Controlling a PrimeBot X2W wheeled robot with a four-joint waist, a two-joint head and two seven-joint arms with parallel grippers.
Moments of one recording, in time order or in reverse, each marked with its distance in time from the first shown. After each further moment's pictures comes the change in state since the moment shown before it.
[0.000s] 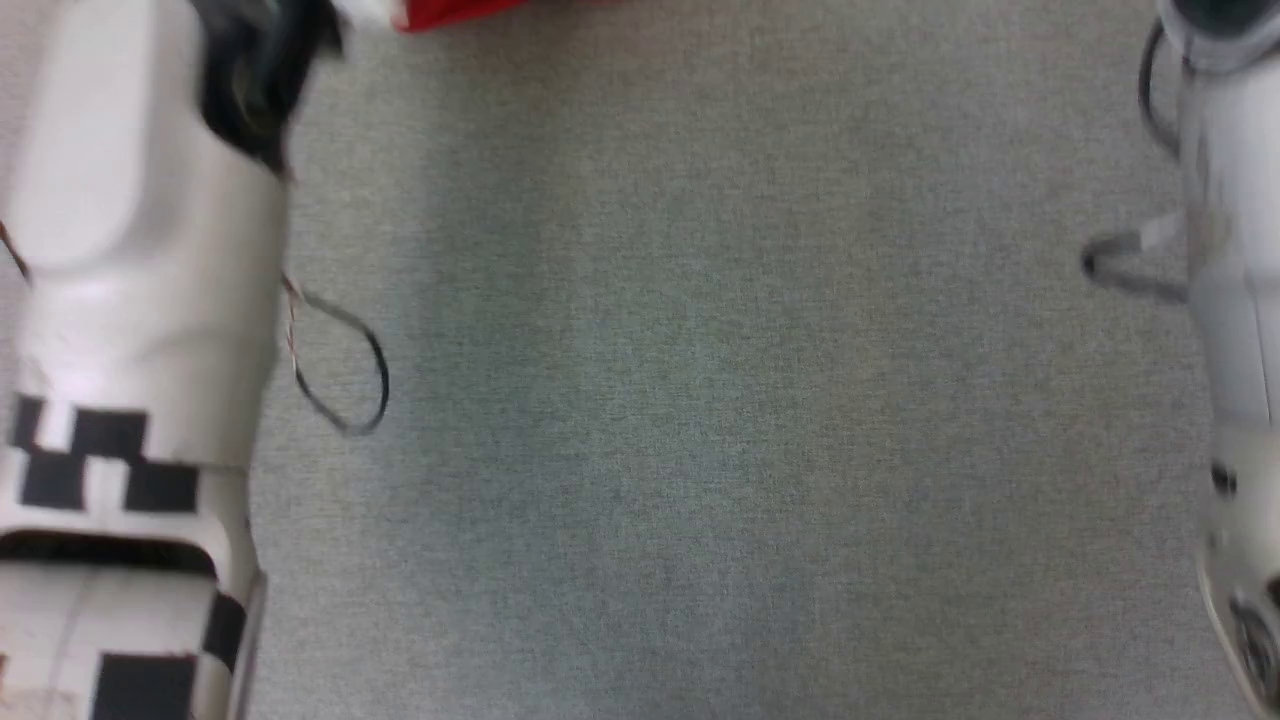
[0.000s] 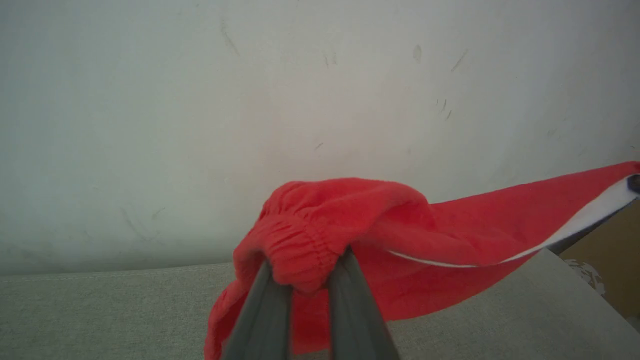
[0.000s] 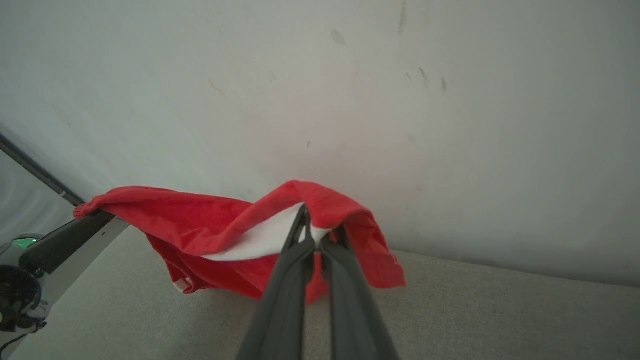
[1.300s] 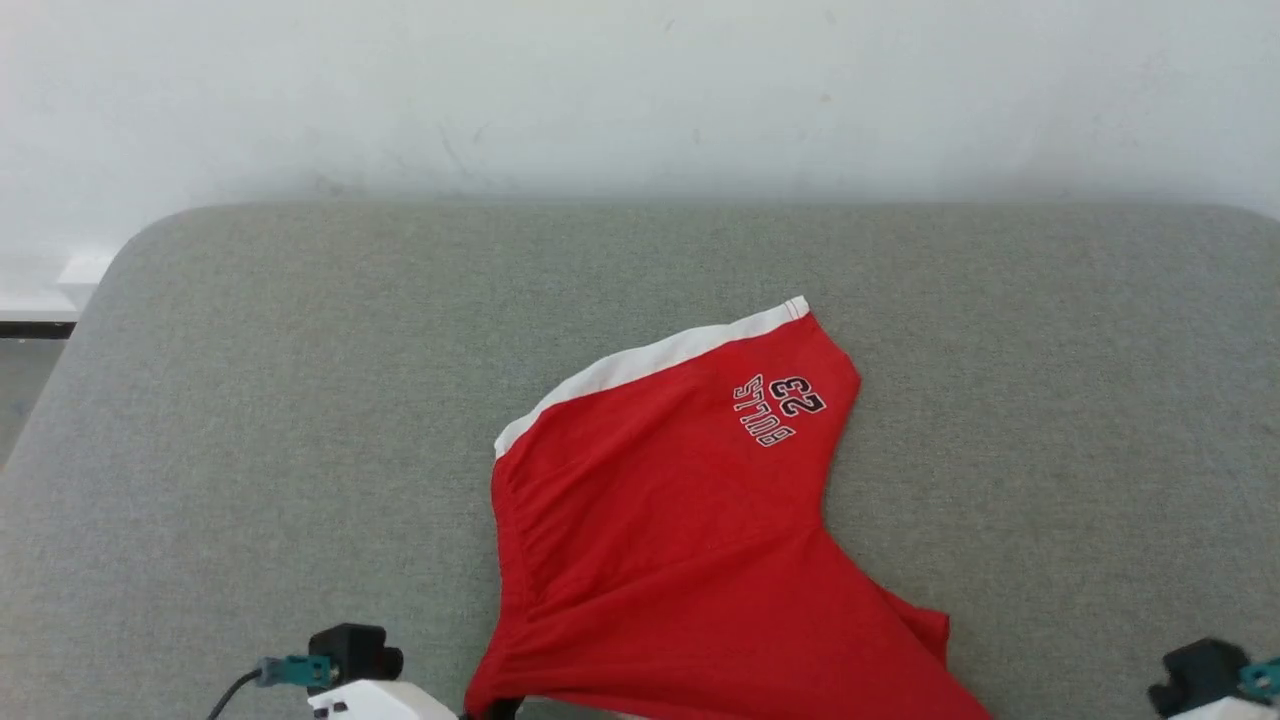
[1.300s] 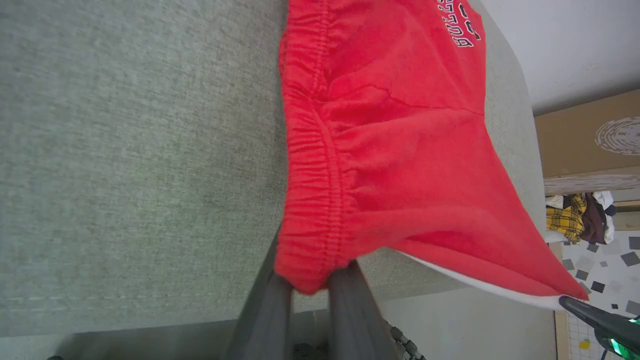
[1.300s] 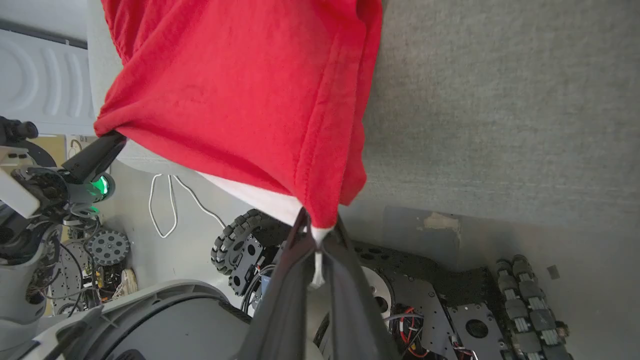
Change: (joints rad) left arm 1.300 0.077 -0.114 -0.580 -0.340 0.216 0.242; right arm 1.576 0.050 -0.329 -0.807 0.204 0.000 0.714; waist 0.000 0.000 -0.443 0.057
